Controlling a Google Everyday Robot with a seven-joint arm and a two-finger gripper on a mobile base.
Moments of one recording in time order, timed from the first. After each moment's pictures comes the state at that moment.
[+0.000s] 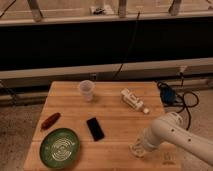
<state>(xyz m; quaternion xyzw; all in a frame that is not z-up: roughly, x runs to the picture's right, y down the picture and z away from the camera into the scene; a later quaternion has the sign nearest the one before) 0.178 0.307 0.733 -0.34 -0.15 -0.05 0.93</state>
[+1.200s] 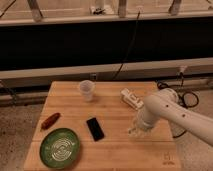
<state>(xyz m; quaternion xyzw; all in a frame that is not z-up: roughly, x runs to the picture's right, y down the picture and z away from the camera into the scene) 0.156 0.207 0.716 -0.33 -0.15 -0.06 0.93</state>
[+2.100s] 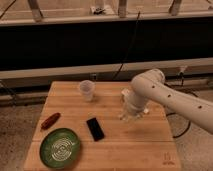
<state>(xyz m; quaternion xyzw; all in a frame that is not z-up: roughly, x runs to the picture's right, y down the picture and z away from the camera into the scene) 0.107 0.131 0.707 -0.32 -0.14 -0.08 0.93</state>
